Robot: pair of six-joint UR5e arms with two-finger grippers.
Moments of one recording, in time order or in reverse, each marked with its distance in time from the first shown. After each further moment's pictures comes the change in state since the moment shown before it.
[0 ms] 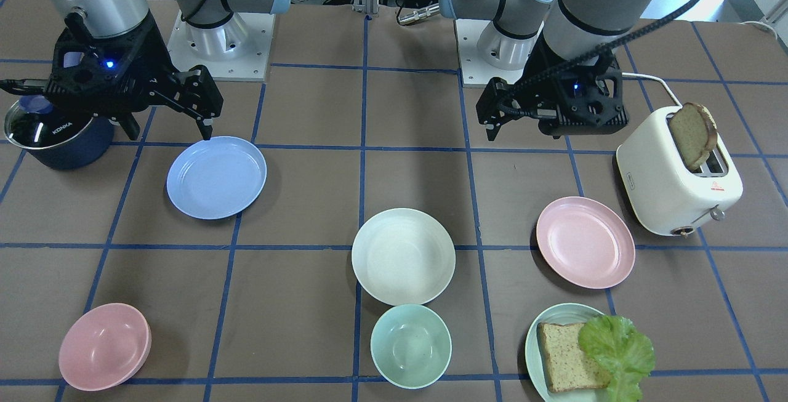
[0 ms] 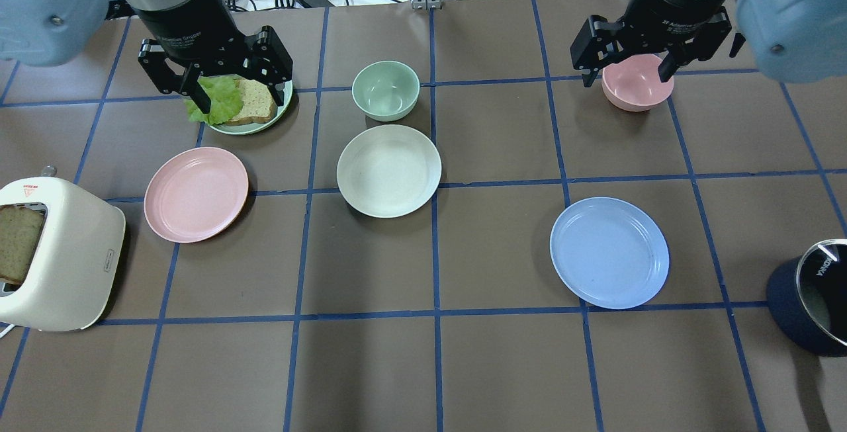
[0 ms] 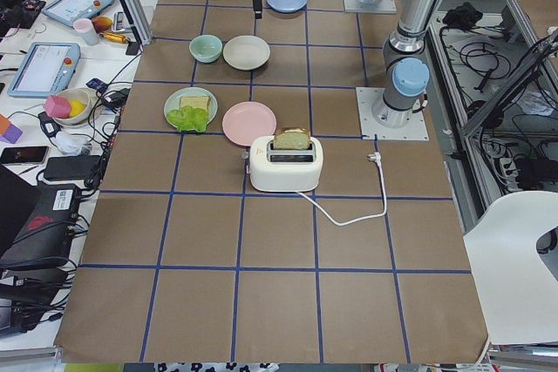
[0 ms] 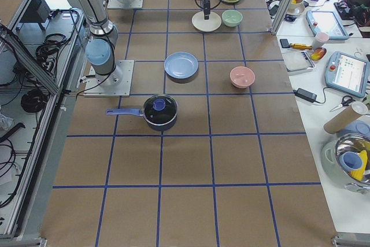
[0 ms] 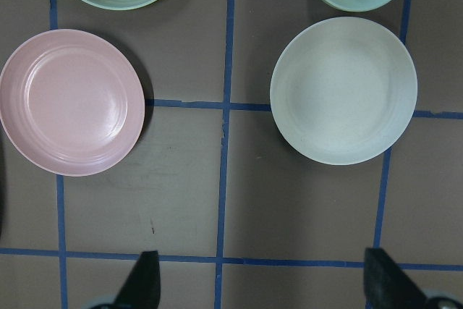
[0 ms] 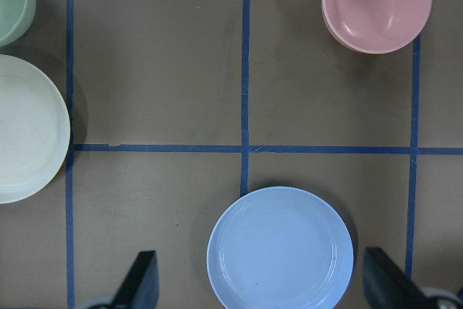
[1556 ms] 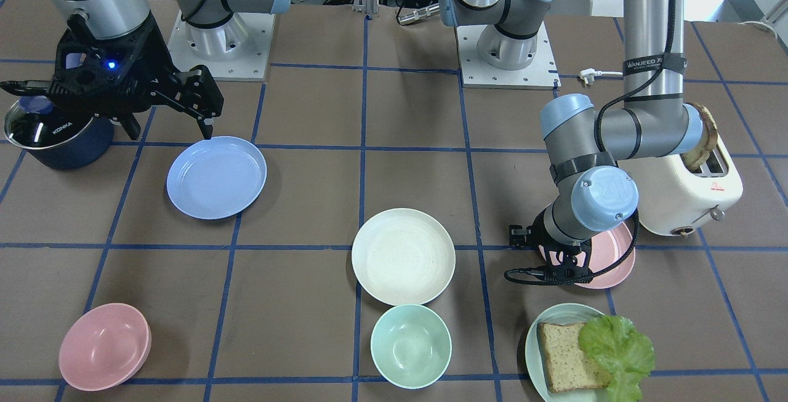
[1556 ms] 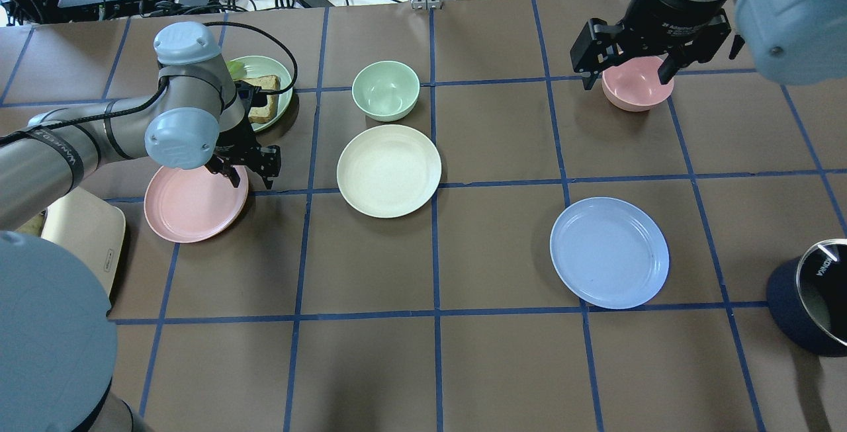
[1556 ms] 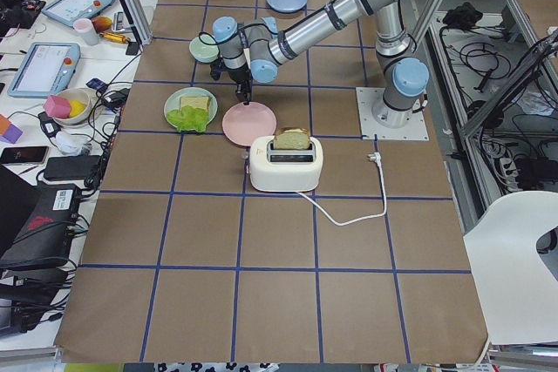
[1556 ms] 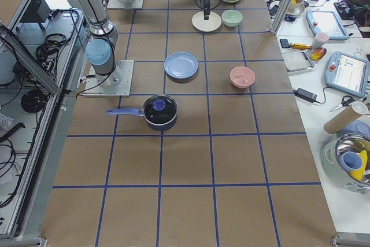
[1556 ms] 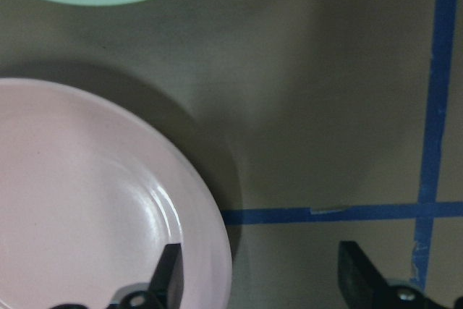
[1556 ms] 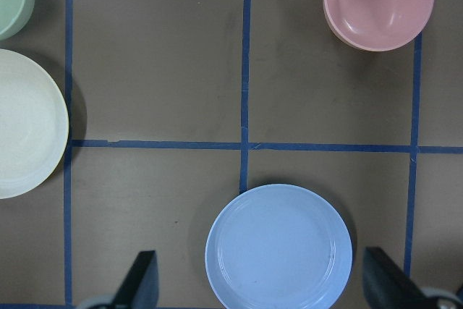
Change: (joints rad) left arm 0.150 -0.338 -0.322 0.556 0.111 0.264; right arm 0.000 0.000 0.005 0.004 -0.002 -0.010
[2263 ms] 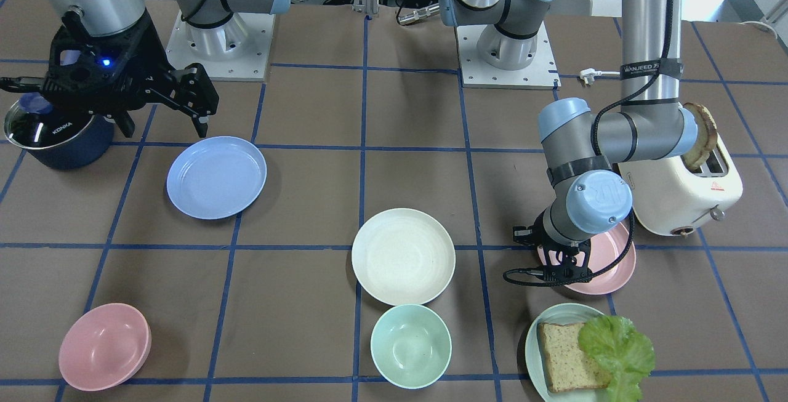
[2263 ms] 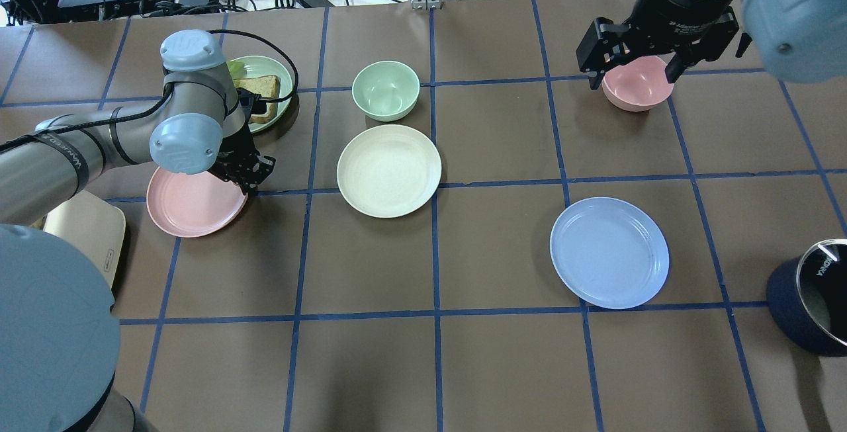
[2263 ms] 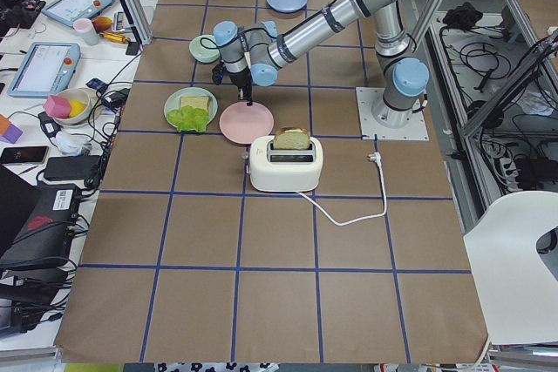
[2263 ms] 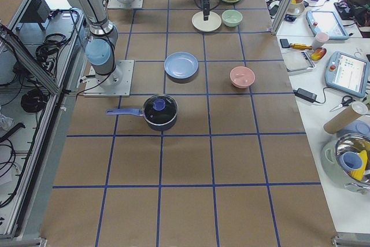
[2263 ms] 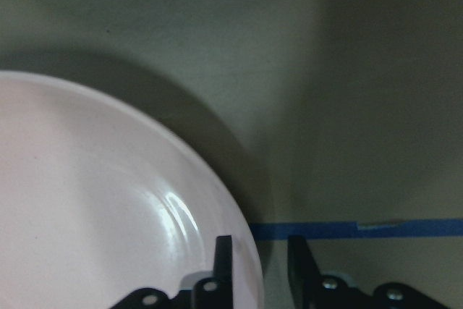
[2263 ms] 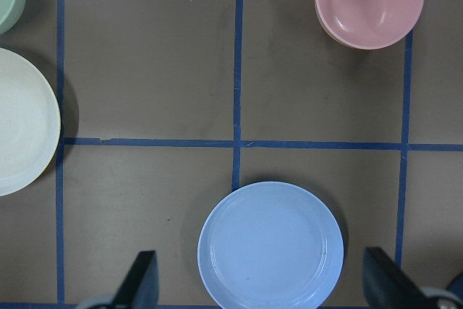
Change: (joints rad) left arm -0.002 -0.010 -0.012 0.008 0.034 -0.009; right arm -0.006 -0.008 -0.003 0.010 -0.014 -0.004
